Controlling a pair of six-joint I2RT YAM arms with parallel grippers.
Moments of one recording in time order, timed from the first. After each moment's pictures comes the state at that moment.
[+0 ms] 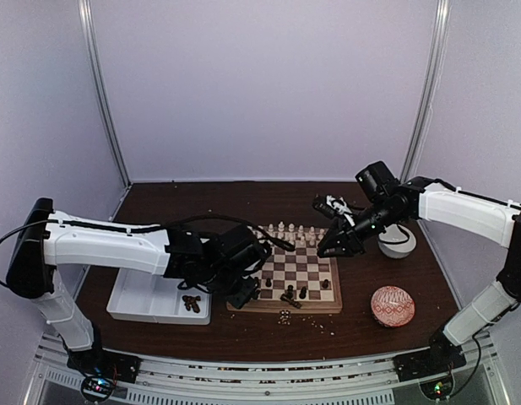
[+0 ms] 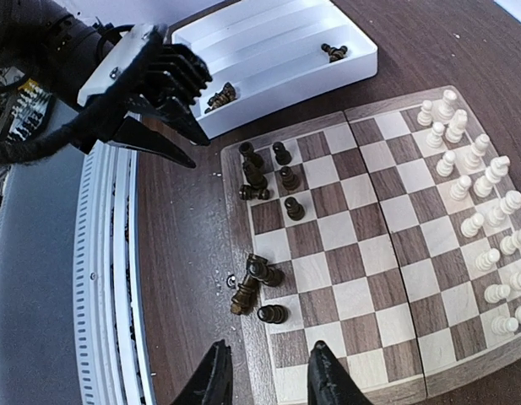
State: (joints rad) left arm -1.19 1.68 1.22 -0.63 -0.24 -0.38; right arm 0.52 1.48 1.15 -0.68 -0.77 -0.49
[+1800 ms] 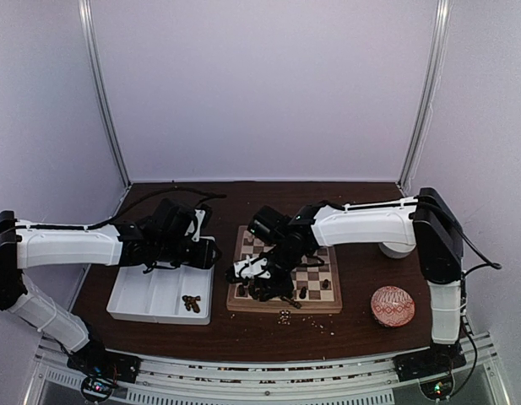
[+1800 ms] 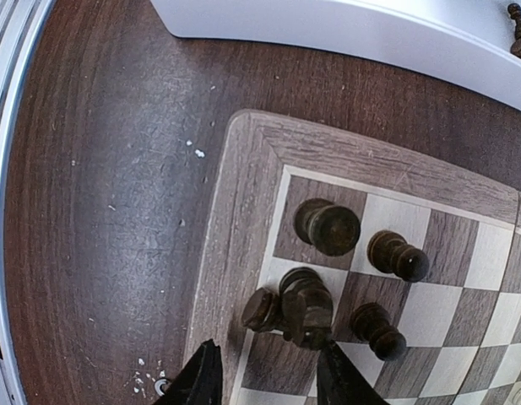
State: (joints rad) left arm -0.81 1.41 0.84 -0.18 -0.07 -0.46; right arm 0.99 2.05 1.57 -0.74 -0.26 -0.71
